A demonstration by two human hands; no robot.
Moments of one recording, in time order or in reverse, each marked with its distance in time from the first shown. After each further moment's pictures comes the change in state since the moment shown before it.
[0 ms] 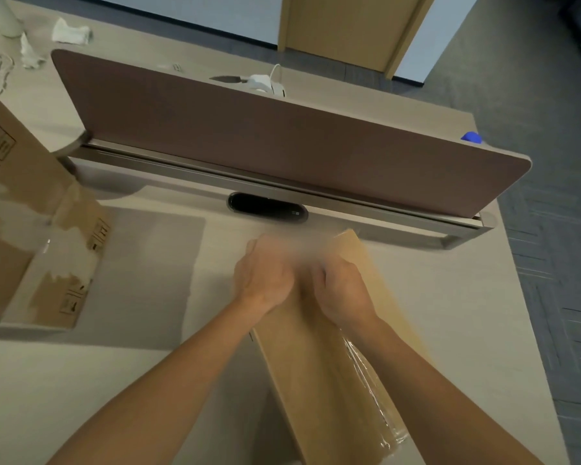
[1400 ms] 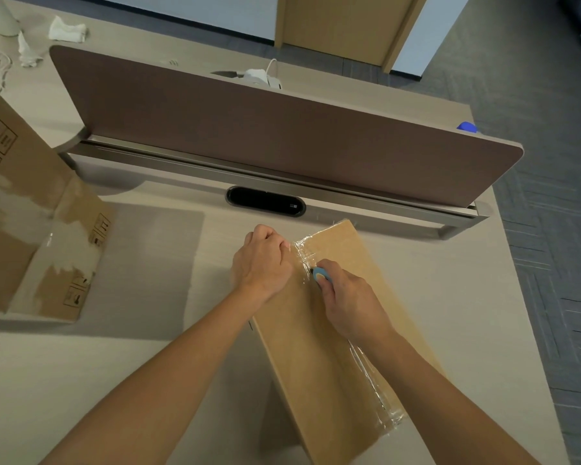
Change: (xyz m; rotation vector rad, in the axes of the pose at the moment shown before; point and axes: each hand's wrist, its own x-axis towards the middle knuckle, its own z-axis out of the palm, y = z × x) left_hand -0.003 0.001 0.000 -0.018 0.013 -0.017; right_hand -0.040 0.022 -0.010 -0.100 -0.109 -0.075
